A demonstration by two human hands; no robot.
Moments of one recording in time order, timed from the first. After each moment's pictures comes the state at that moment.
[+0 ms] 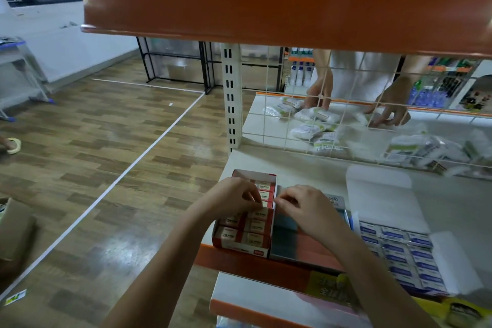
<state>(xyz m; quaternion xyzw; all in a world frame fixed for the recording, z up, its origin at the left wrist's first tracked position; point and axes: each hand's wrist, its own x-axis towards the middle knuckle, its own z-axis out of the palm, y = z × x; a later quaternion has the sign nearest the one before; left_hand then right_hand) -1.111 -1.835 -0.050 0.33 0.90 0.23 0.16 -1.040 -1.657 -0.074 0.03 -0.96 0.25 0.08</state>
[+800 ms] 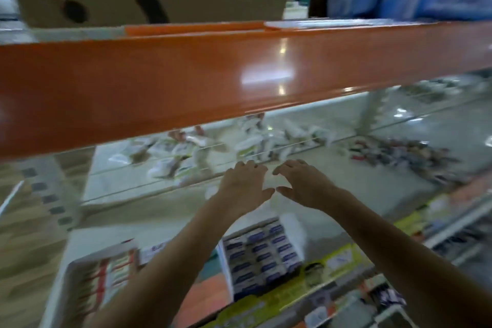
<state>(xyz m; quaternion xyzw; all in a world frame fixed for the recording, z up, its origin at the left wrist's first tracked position) -1.061 -1.572 -0.005 0.57 0.82 0.04 0.01 -0.953 -1.454 -0.020 -0.21 -0.98 0.04 0.05</state>
